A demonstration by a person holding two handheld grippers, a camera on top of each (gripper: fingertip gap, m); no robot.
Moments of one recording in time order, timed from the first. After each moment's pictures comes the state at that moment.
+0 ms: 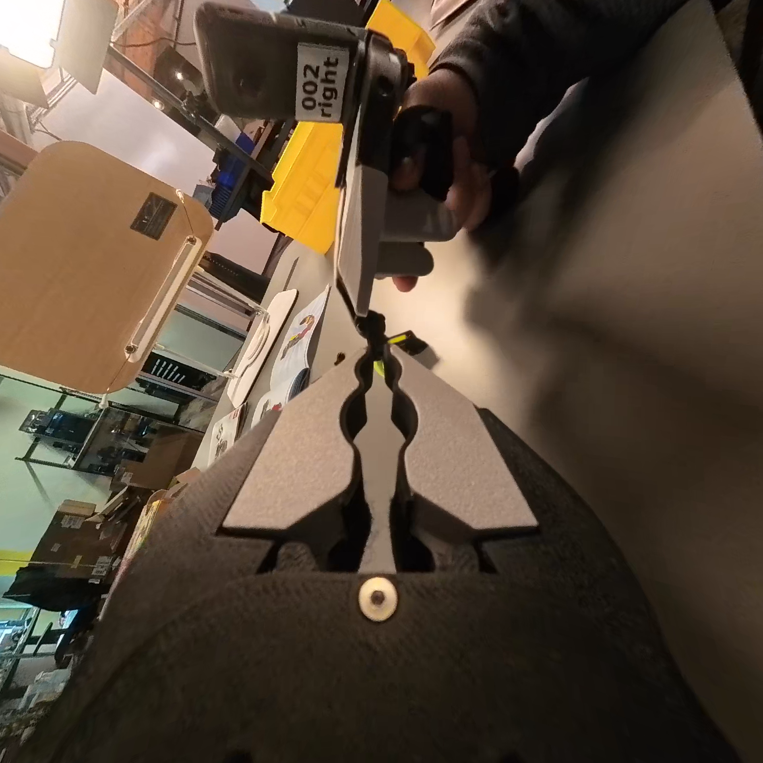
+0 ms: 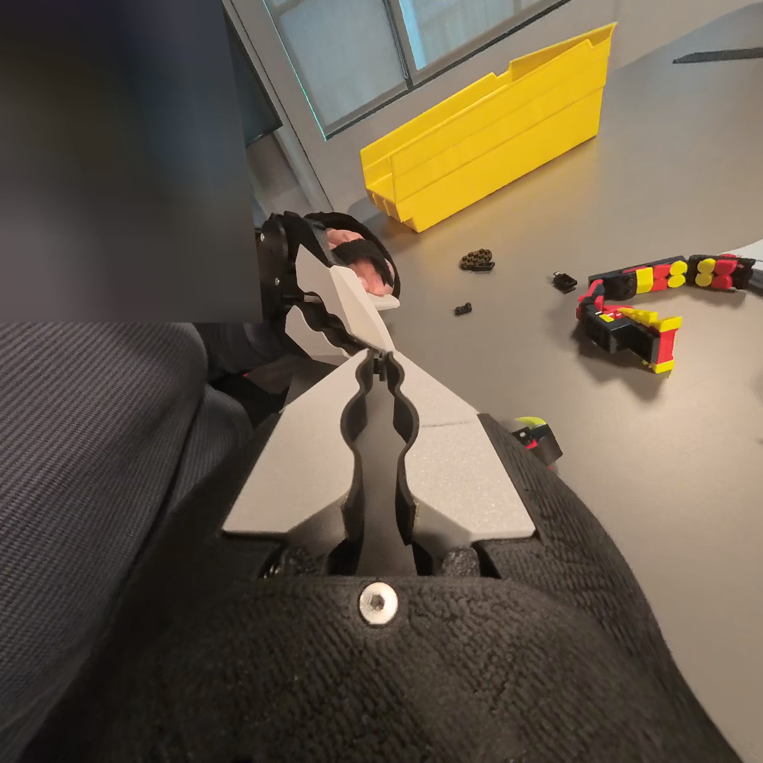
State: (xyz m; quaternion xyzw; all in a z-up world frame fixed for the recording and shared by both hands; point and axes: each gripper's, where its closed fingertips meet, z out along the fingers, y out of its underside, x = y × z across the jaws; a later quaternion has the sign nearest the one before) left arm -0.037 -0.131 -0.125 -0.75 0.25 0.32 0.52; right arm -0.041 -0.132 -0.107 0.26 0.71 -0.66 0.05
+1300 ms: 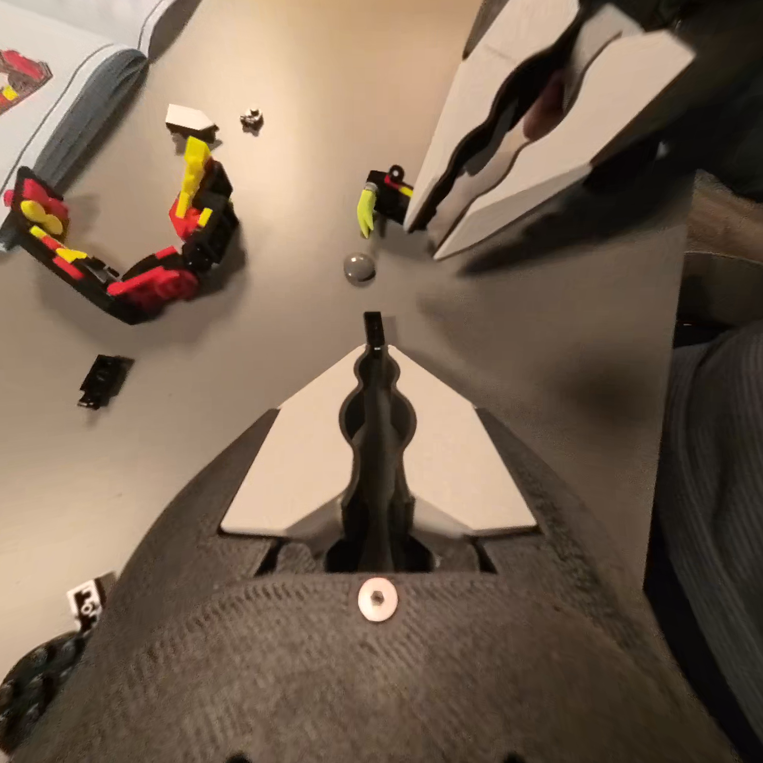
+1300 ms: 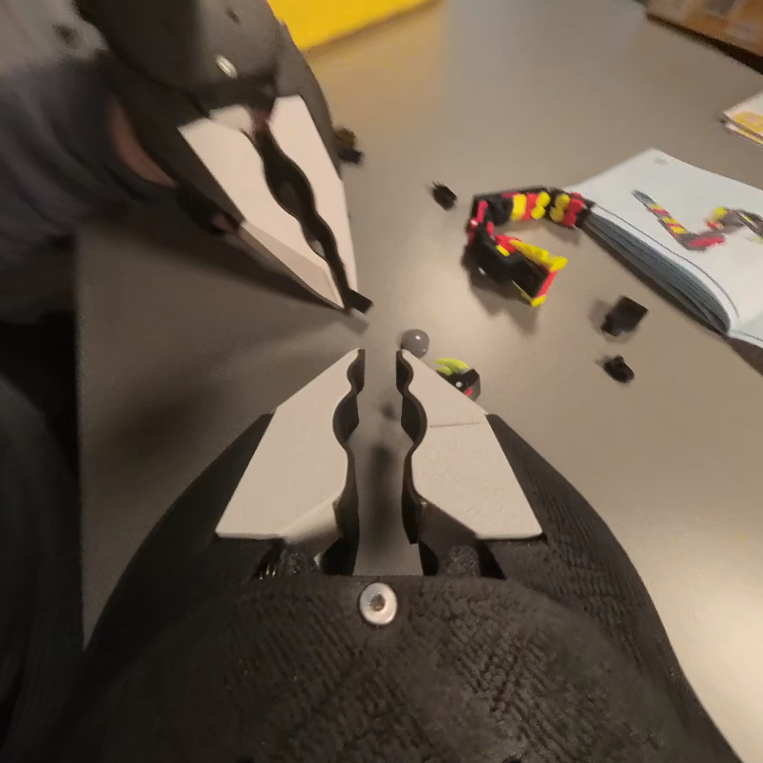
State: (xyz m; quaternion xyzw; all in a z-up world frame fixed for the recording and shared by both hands) left arm -0.073 -0.159 -0.180 -0.91 -0.05 -0.06 0.41; right arm -0.066 -0.120 -0.160 0.33 0.81 -0.45 -0.17
